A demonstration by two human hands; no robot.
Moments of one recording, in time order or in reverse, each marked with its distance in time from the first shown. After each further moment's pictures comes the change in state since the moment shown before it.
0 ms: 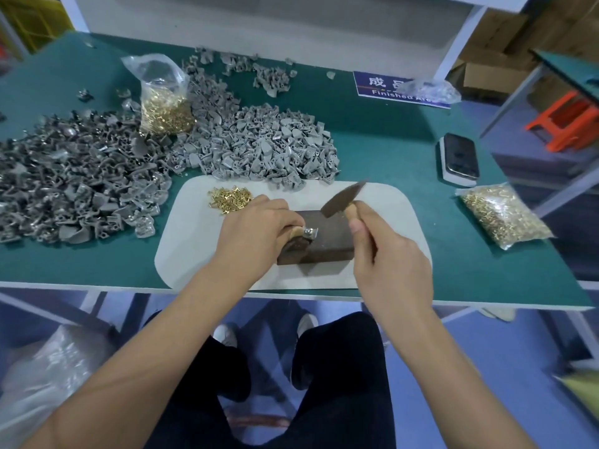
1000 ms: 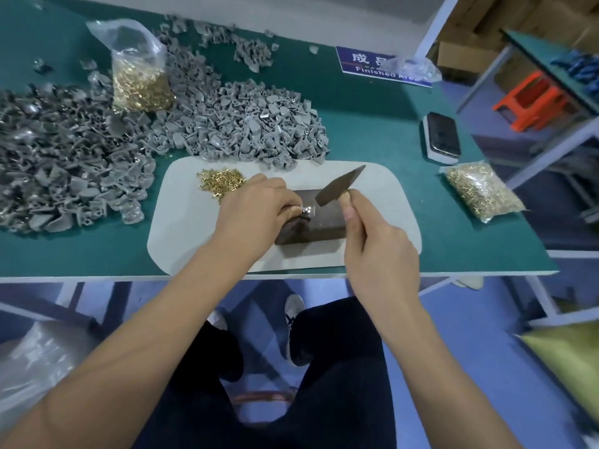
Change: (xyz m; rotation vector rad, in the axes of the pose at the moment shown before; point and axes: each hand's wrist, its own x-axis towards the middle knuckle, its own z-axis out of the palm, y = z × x) left_hand 0.004 -0.006 0.001 -0.042 -0.013 0.034; right_hand -0.017 -0.022 0.005 -0.031 -0.070 0.148
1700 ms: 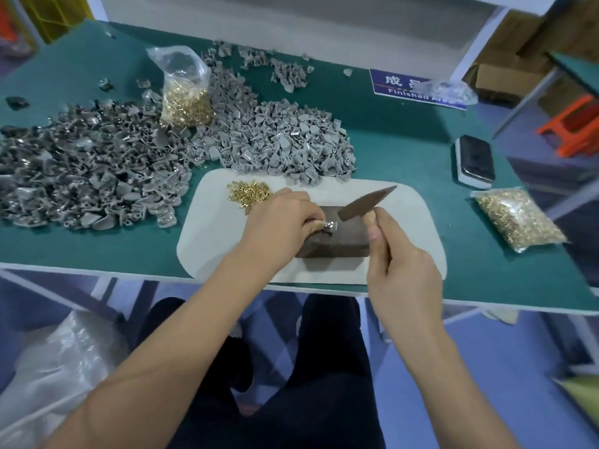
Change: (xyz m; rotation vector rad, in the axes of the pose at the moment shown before) left_hand 0.003 0.002 0.000 -0.044 -0.016 -0.053; right_hand 0.002 0.008 -0.001 0.042 -0.016 -0.066
